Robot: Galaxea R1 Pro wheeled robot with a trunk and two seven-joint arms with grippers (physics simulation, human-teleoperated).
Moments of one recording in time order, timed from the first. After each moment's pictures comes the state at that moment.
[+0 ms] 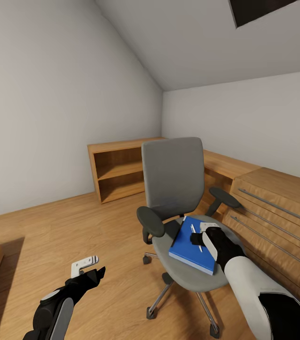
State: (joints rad) left arm -0.11 -0.10 0.07 -1.55 0.27 0.68 0.17; right arm -0.89 0.03 -0.05 -0.45 -0.03 0.58 -0.10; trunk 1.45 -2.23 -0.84
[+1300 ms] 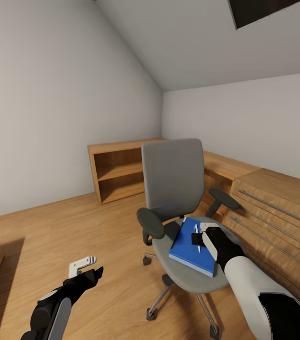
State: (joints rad) left arm -0.11 -0.09 0.09 -1.55 0.27 0.69 0.16; right arm -0.89 0.03 -0.05 -0.45 -0.03 0.58 -0.10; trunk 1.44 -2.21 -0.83
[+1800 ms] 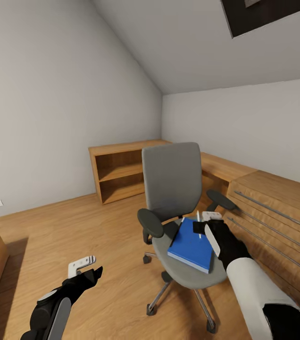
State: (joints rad) left arm -0.11 -0.10 0.10 -1.55 0.27 0.69 0.17; right arm -0.85 0.03 -0.05 -0.68 -0.03 0.61 -0.10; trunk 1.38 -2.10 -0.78
